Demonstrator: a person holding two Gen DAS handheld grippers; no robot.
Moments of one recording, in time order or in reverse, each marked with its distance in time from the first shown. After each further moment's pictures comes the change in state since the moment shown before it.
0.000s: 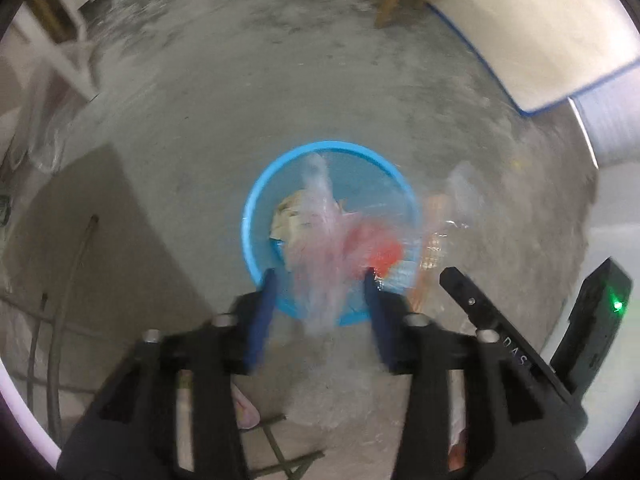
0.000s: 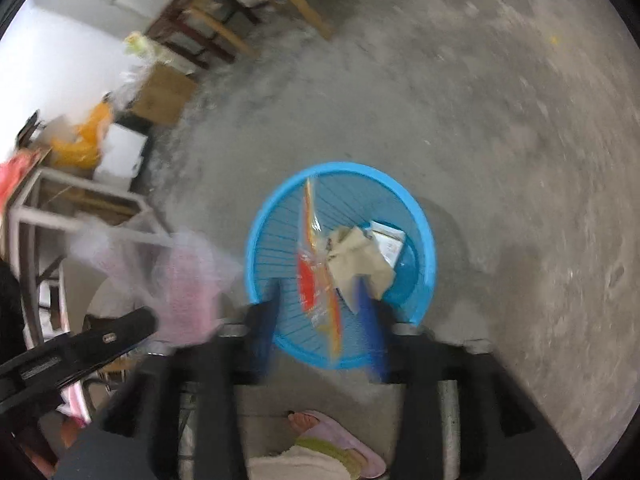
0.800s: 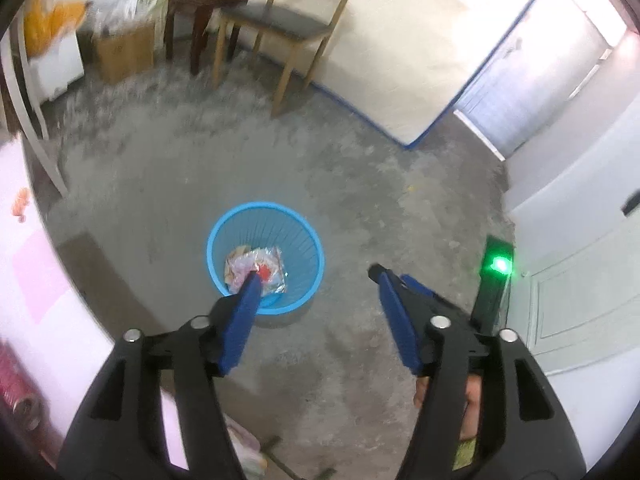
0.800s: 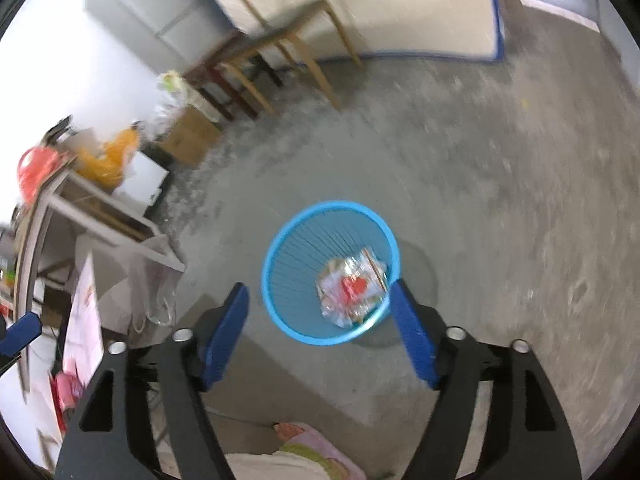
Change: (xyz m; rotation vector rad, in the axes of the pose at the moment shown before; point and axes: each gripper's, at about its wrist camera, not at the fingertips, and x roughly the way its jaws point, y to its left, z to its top) left arm -0.209 -0.003 -0.150 0.281 -0.374 -0.266; right arm -0.147 0.018 -0.097 -0.151 -0.294 0.005
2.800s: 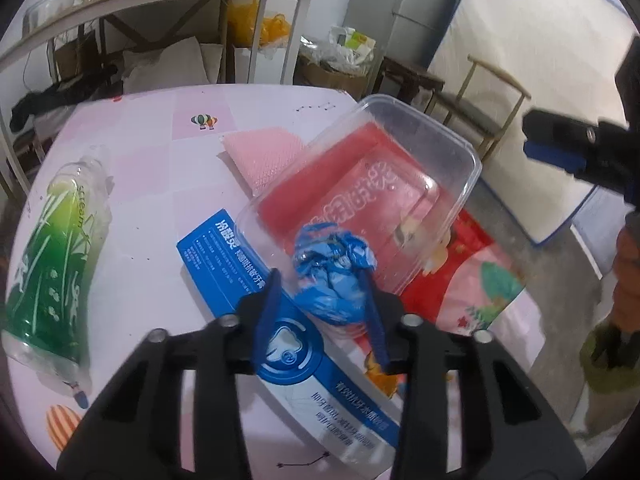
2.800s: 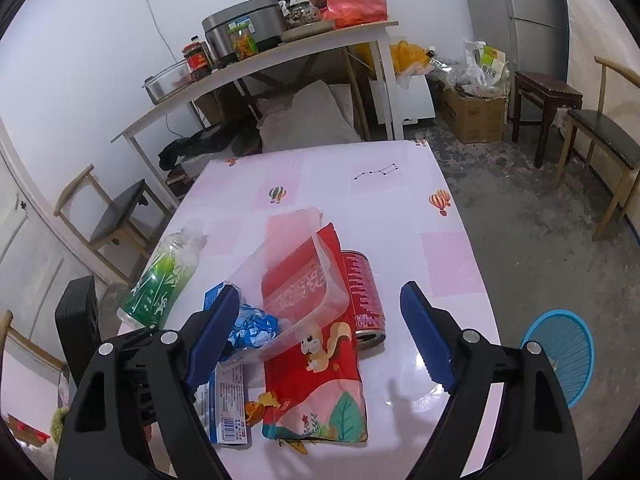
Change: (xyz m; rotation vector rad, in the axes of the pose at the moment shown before) left arm -0.195 0.265 -0.246 -0.324 -0.296 0.437; right arm -0.078 0.405 -0.168 -0.863 0.164 0.473
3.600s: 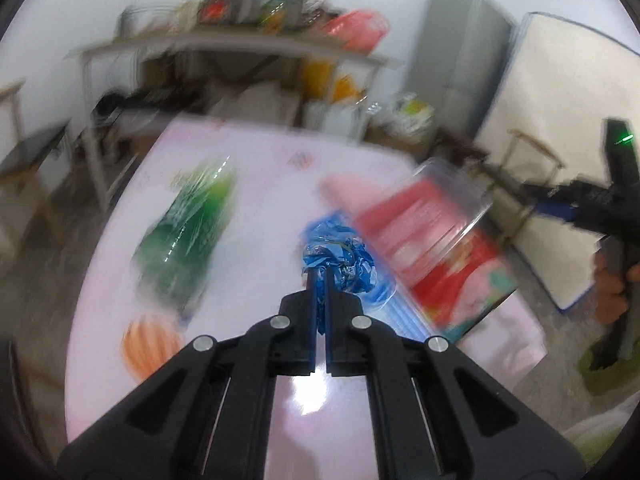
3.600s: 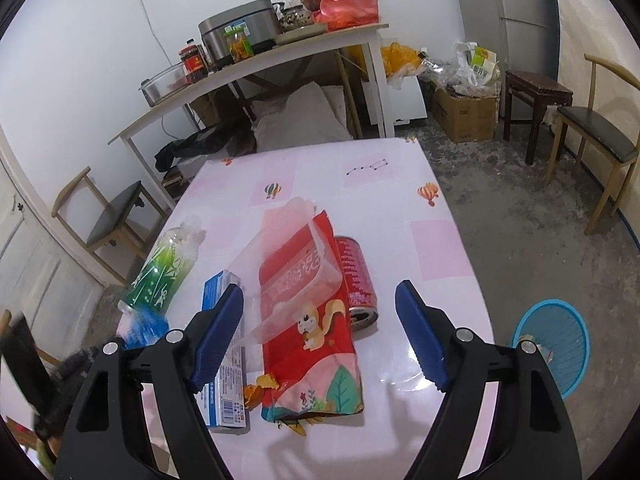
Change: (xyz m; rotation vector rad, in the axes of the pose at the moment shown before) left arm -0.113 0.040 -0.077 -0.214 -0.203 0.183; right arm -0.015 0.001 -0.016 0.010 -0.004 -0.017
